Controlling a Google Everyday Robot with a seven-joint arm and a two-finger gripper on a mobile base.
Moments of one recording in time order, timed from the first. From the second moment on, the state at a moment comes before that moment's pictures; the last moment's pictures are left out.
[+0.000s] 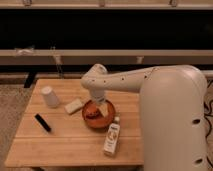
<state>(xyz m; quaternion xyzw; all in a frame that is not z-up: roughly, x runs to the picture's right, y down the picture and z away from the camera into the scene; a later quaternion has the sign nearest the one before) -0.034 0.103 0.835 -0.30 -0.07 -0.26 0.91</state>
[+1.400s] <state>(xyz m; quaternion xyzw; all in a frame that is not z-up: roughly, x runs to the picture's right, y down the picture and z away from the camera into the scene) -0.034 0.103 0.835 -0.30 -0.07 -0.26 0.91</state>
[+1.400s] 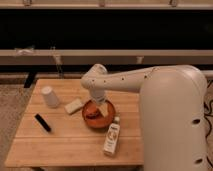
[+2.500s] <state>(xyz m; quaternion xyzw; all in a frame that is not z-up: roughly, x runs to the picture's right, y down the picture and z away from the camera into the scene) -0.079 0.071 0.838 -0.28 -0.11 -0.30 0.90</state>
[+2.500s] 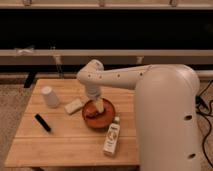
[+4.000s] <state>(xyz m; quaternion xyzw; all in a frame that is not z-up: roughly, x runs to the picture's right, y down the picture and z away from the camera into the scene) -0.362 -0.002 0.829 -0.19 -0.21 -0.49 0.82</state>
